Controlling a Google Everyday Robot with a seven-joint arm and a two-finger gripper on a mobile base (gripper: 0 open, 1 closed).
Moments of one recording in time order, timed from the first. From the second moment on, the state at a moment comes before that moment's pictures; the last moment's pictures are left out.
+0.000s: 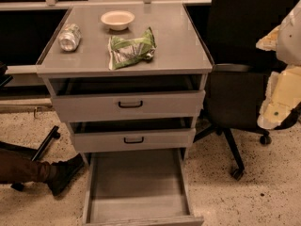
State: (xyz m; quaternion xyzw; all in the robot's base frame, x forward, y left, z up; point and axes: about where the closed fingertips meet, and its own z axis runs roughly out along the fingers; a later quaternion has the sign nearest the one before) arm 0.438 -0.216 0.977 -0.60 0.78 -0.04 0.16
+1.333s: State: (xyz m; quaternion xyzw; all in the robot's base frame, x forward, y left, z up) arm 0.533 -0.182 0.950 -0.67 0.72 0.00 0.18
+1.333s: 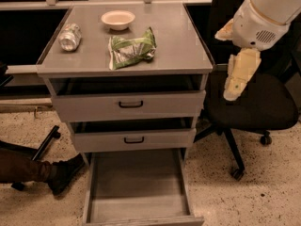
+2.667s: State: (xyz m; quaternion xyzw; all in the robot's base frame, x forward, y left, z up) arm 0.579 -0.152 0.926 -0.71 0.68 0.03 0.18
